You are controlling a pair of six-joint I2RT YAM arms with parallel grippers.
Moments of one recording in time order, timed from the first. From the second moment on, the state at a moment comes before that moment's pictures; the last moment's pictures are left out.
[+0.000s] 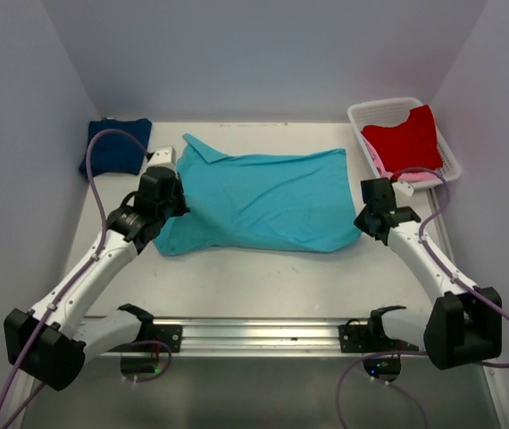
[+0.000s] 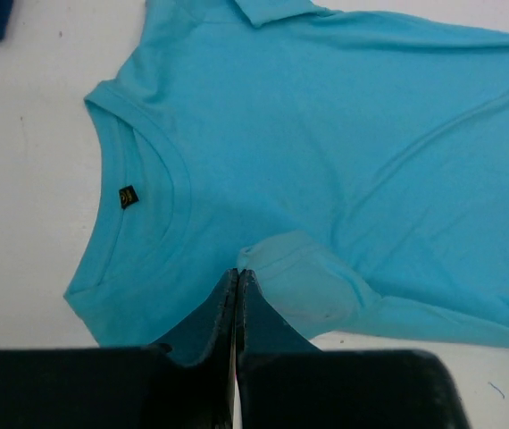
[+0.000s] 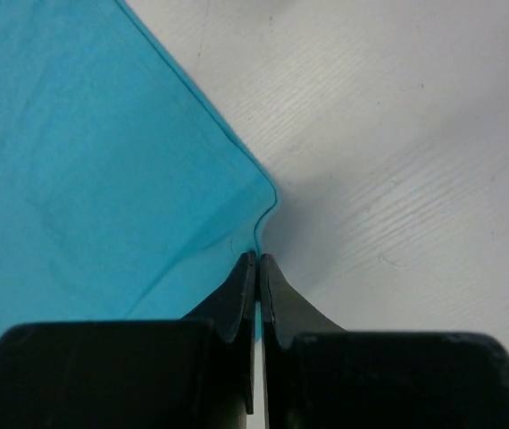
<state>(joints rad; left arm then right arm) -0.42 1.05 0.93 -0.51 -0.26 -0.43 0.18 1.18 0.81 -0.60 0.40 0.76</state>
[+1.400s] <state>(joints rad) -0.52 1.25 1.06 -0.50 0.41 -0.07 0.18 1.39 0.91 -0.49 0.38 0.75</state>
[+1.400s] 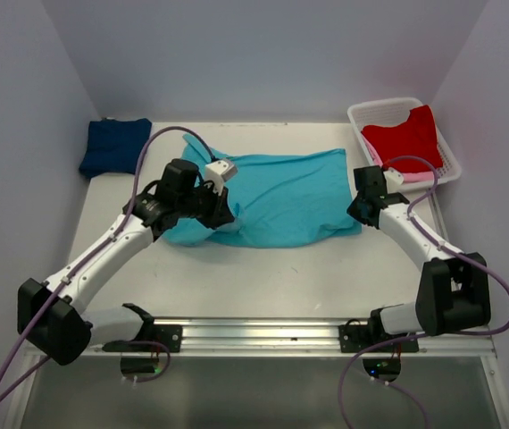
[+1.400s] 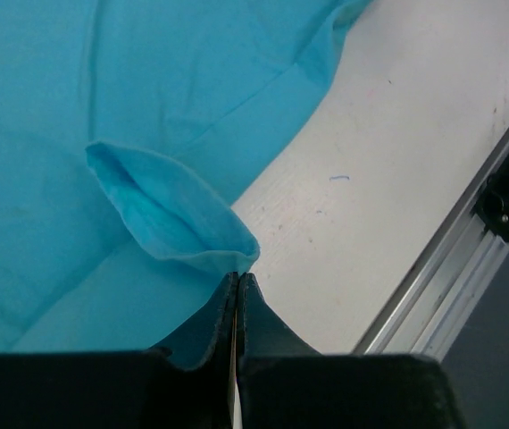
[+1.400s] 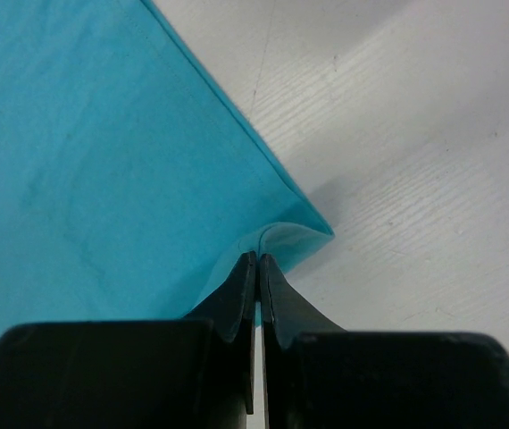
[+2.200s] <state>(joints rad) -0.52 1.12 0.99 -0.67 0.30 -0.08 0.18 1.42 0.91 -0.48 0.37 0.75</state>
